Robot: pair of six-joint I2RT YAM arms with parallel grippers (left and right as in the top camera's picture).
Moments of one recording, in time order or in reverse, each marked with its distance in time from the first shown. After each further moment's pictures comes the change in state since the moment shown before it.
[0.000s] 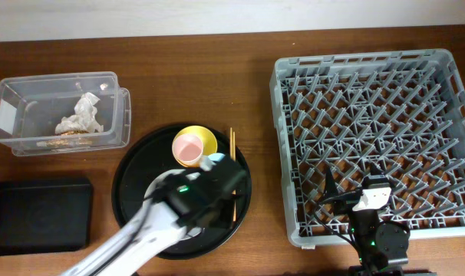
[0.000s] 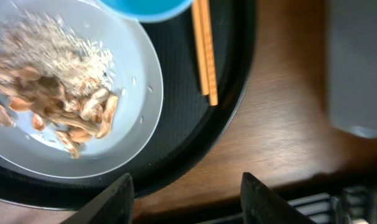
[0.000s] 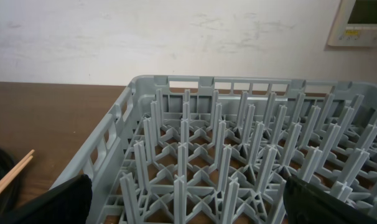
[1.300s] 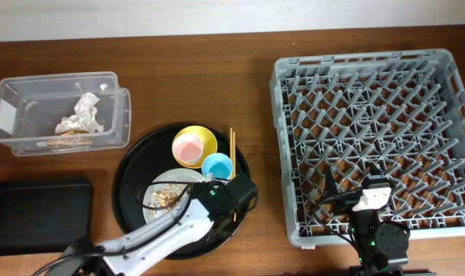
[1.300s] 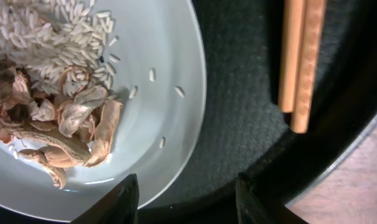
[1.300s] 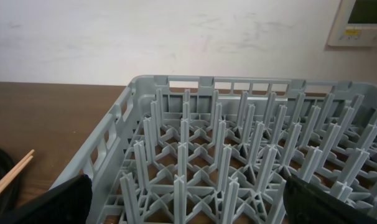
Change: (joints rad) left arm -0.047 0.154 -0.229 0.220 -0.105 -0.055; right arm 0.000 0.000 0.000 0.000 0.000 0.000
